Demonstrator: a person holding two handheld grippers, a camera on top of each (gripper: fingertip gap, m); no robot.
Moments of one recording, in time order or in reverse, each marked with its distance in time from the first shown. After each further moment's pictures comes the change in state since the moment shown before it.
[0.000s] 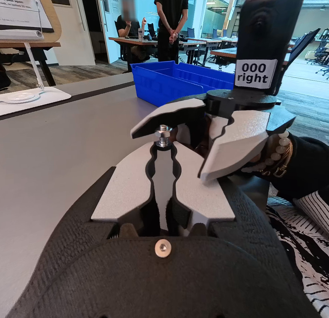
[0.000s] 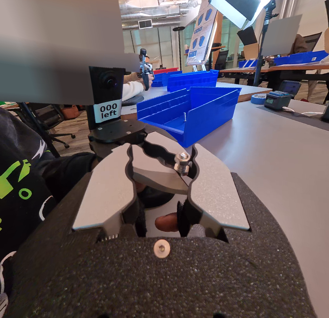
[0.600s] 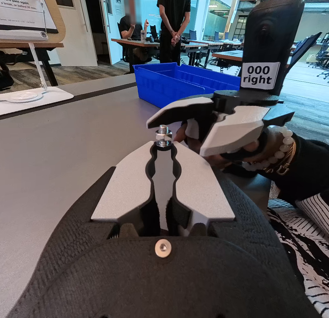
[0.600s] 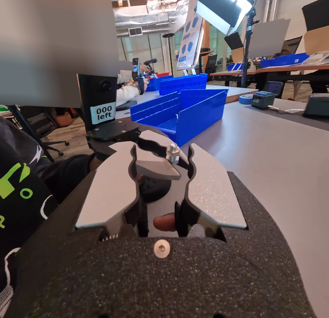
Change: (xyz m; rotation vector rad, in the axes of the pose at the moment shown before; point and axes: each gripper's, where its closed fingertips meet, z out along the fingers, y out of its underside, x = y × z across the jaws) left arm -0.002 -0.001 -0.001 0.008 -0.010 -0.009; right arm 0.009 -0.003 -0.016 0.025 0.046 0.022
